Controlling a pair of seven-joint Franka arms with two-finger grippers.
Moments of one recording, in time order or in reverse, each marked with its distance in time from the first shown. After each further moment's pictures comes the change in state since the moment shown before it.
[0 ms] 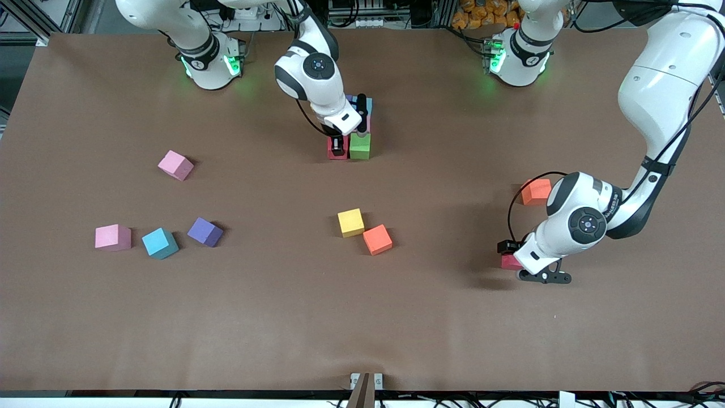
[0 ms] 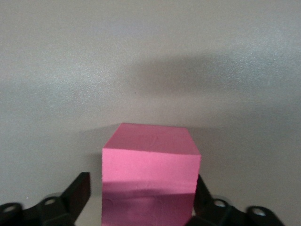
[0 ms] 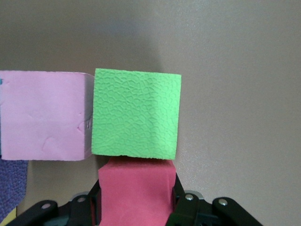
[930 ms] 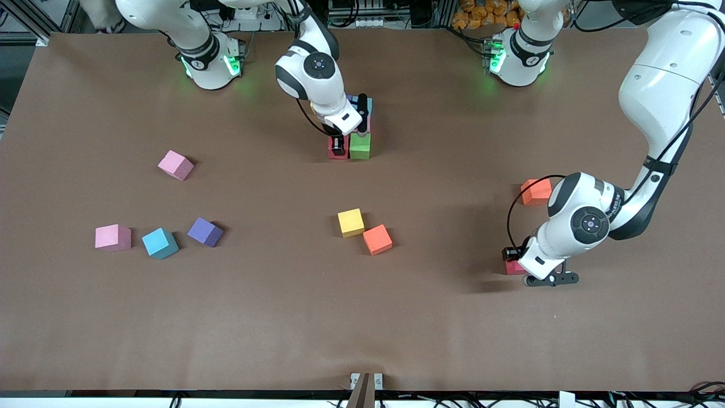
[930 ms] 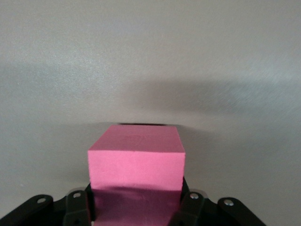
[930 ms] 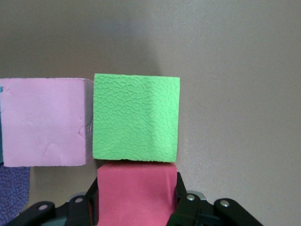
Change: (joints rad) left arm -0.020 -0.003 -0.009 0.030 0.000 0.009 -0.243; right arm 0.001 0.000 0.004 0.001 0.000 0.003 0.038
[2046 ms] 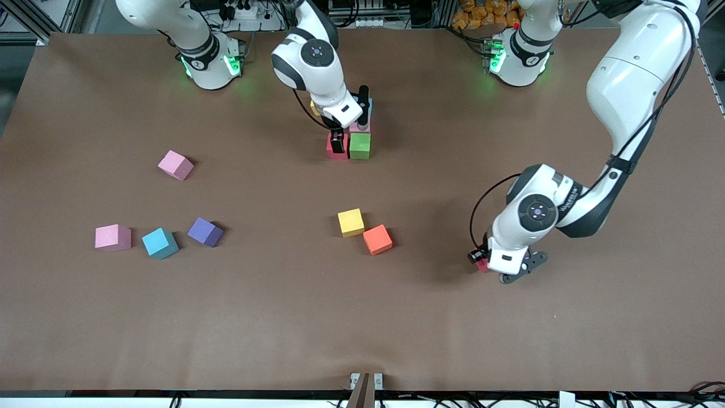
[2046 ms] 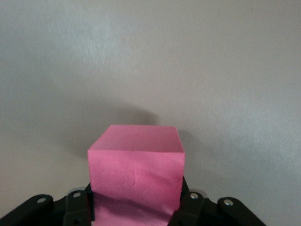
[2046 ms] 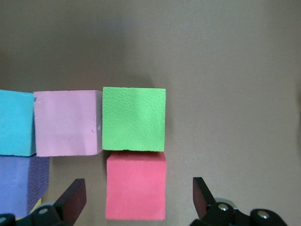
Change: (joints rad) left arm -0.162 -0.017 -0.006 0.020 0.000 -0.052 -0.581; right arm -0.006 -0.118 -0.005 -0.002 0.000 -0.099 0.009
